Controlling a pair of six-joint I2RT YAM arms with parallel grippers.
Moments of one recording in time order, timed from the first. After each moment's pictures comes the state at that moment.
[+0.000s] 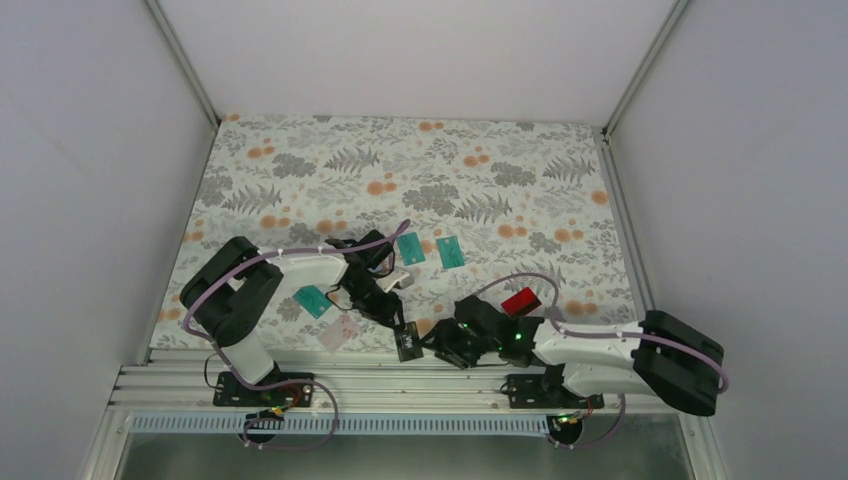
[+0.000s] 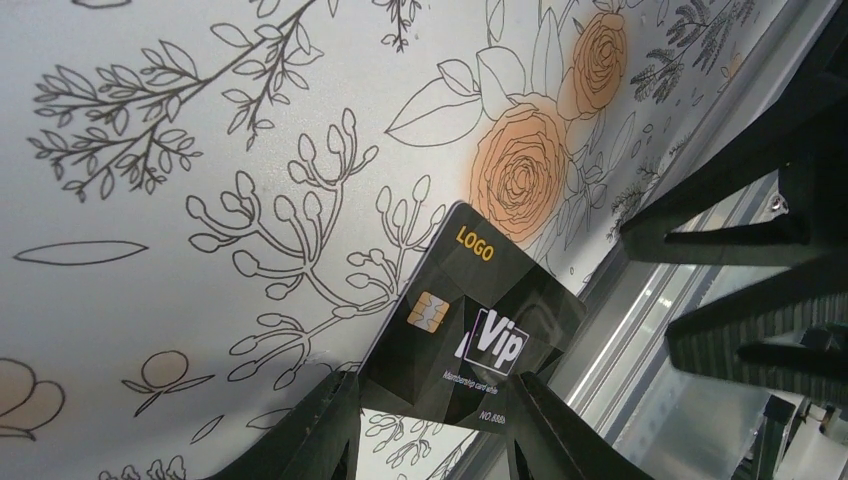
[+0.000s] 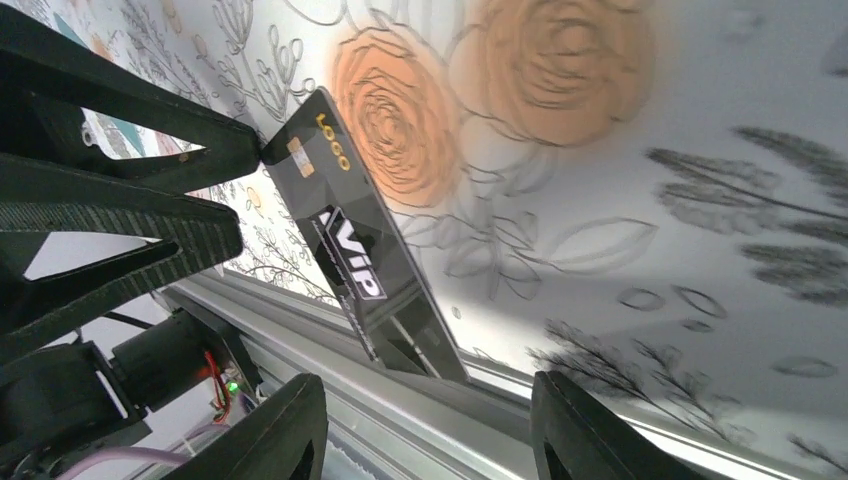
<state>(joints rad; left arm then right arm) -0.74 1.69 0.83 -0.56 0.67 -0.18 1.11 1.10 0.24 0.06 -0.25 1.54</state>
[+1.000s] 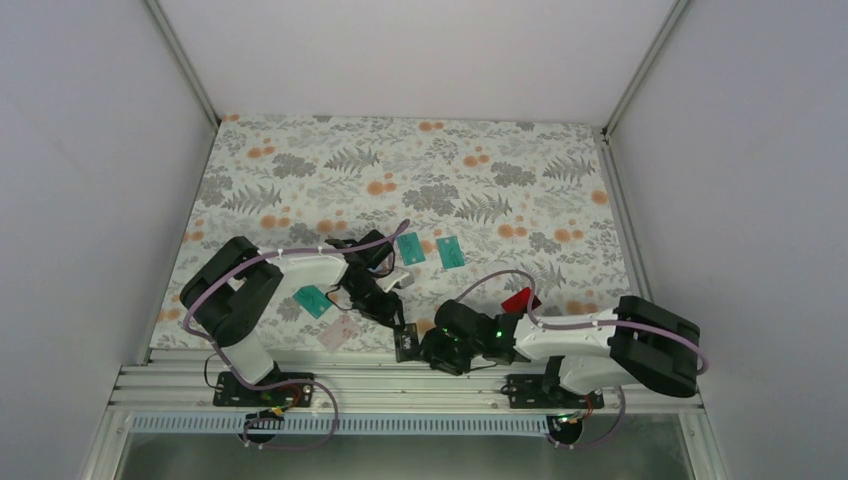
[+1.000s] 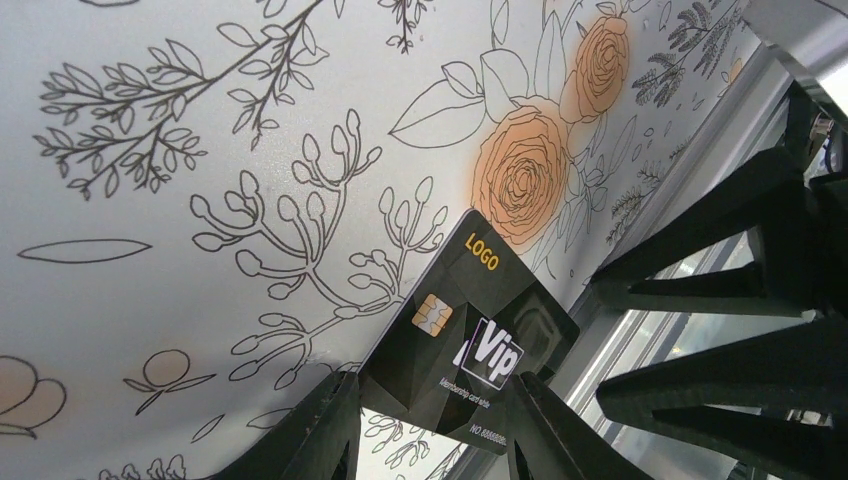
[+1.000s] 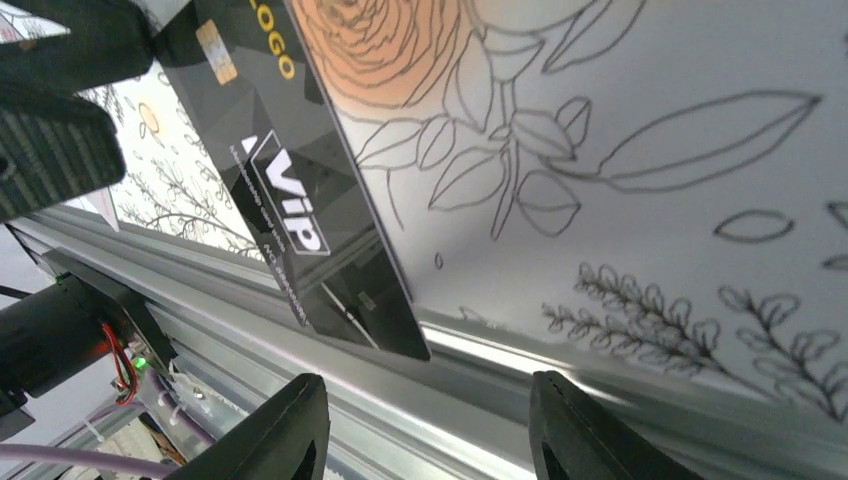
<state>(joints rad) -0.74 1.69 0.83 -0.56 0.67 -0.19 1.20 1.28 0.39 -0.07 -0.29 1.49</state>
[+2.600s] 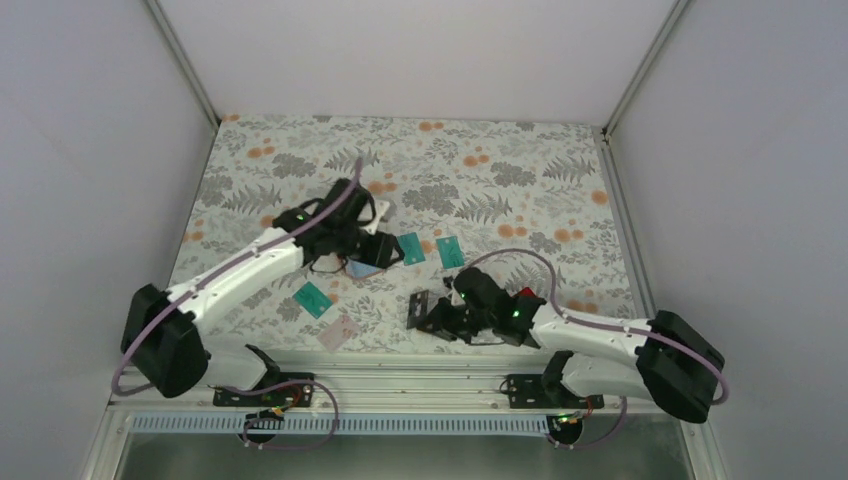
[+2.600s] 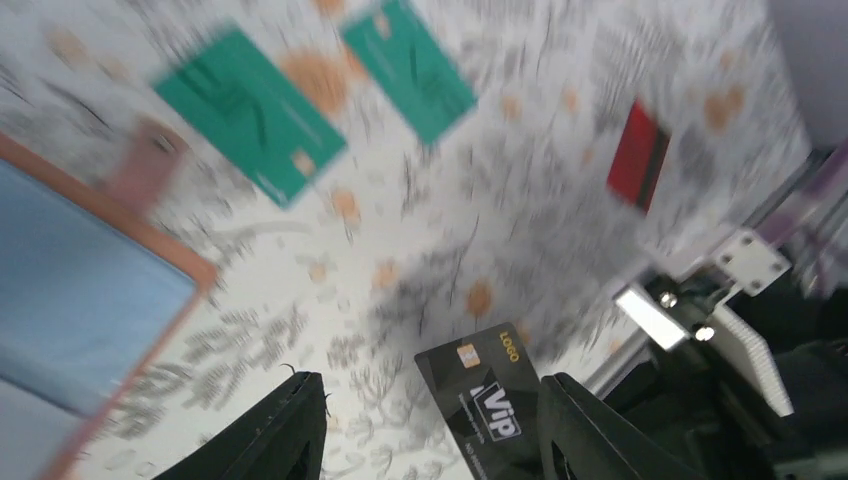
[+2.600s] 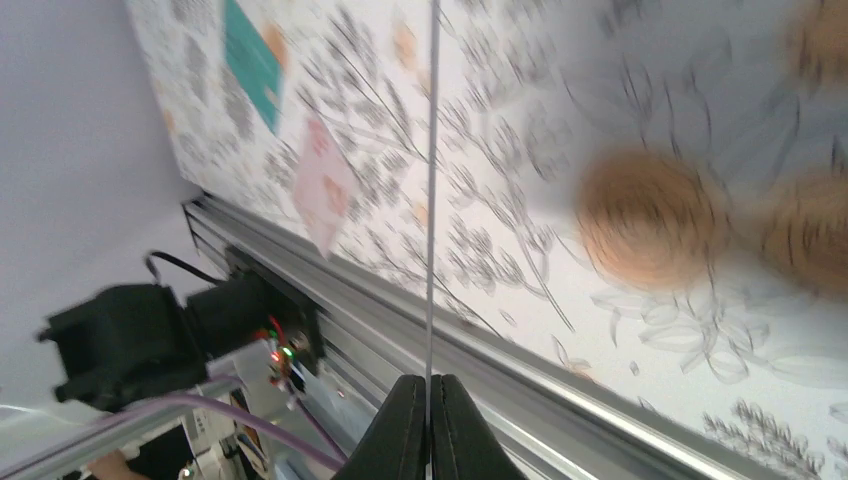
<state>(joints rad) -0.68 1.38 1.03 -0.66 0.36 -0.37 1.01 1.17 0.40 0.00 -0.38 1.29</state>
